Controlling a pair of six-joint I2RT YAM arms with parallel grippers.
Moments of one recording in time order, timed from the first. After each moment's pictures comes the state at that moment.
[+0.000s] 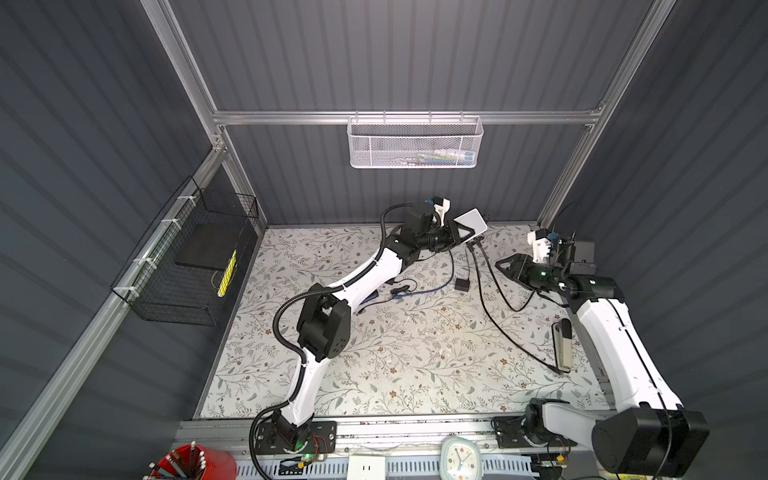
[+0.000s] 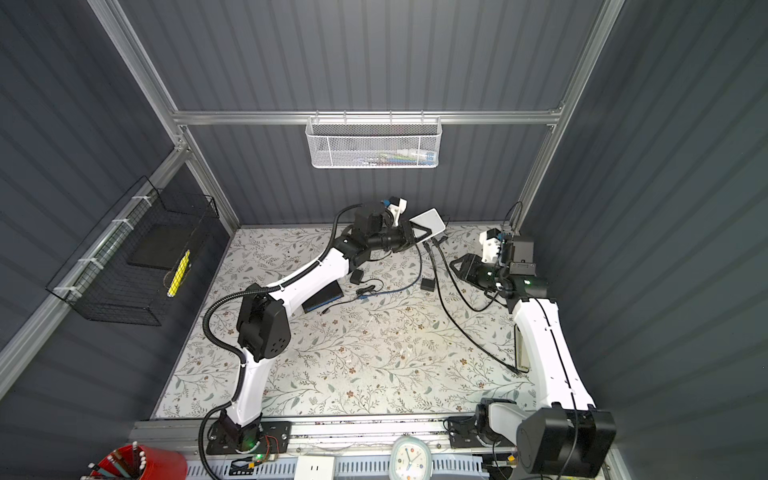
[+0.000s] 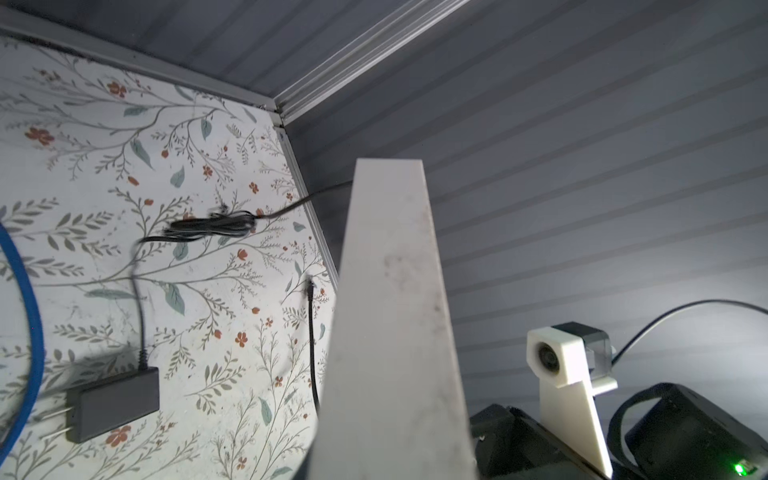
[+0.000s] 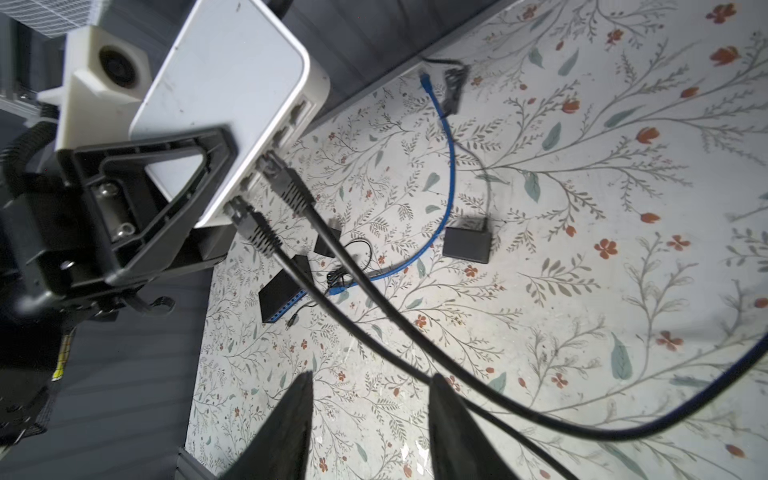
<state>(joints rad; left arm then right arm) -0.71 2.18 2.04 -0.08 0.53 -0.96 -0.07 1.18 1.15 -0.67 -0.56 0.42</state>
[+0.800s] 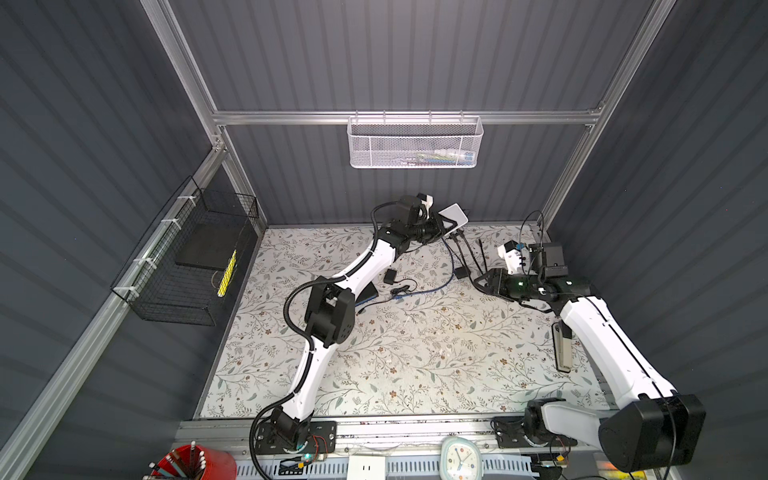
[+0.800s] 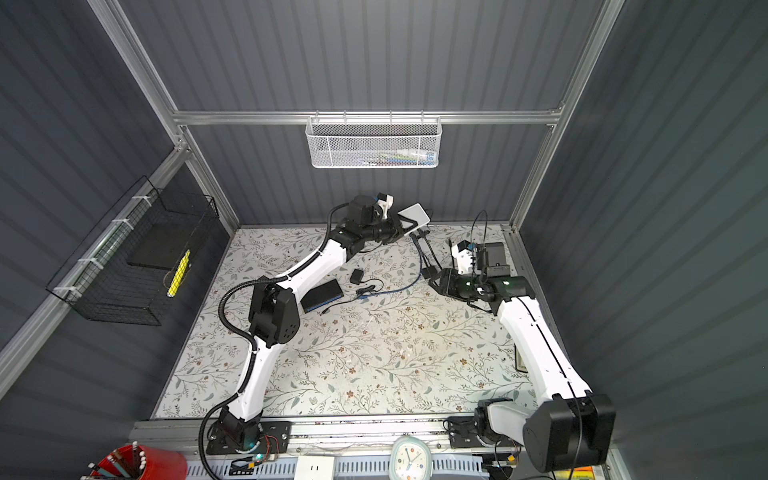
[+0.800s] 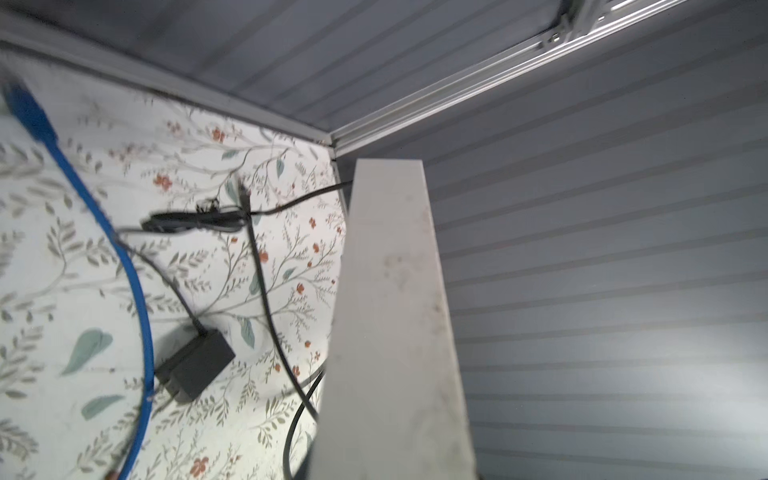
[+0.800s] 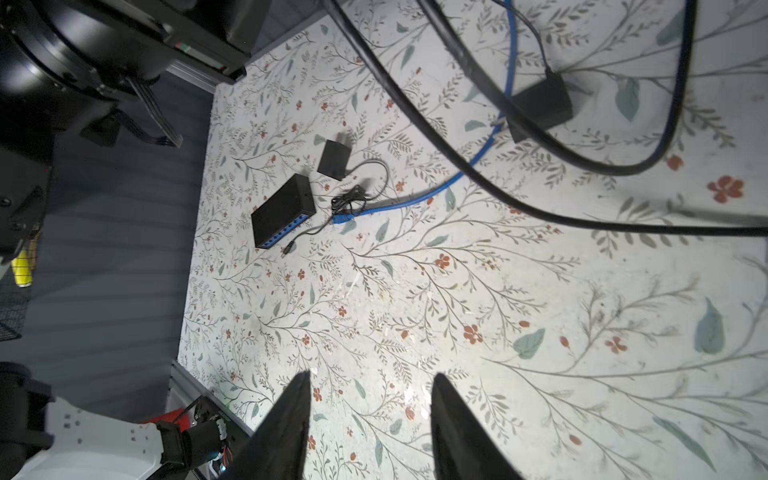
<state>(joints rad) -0.64 2.34 2.14 -0.12 0.55 -1.01 0.09 1.21 1.08 -0.73 -0.52 0.36</state>
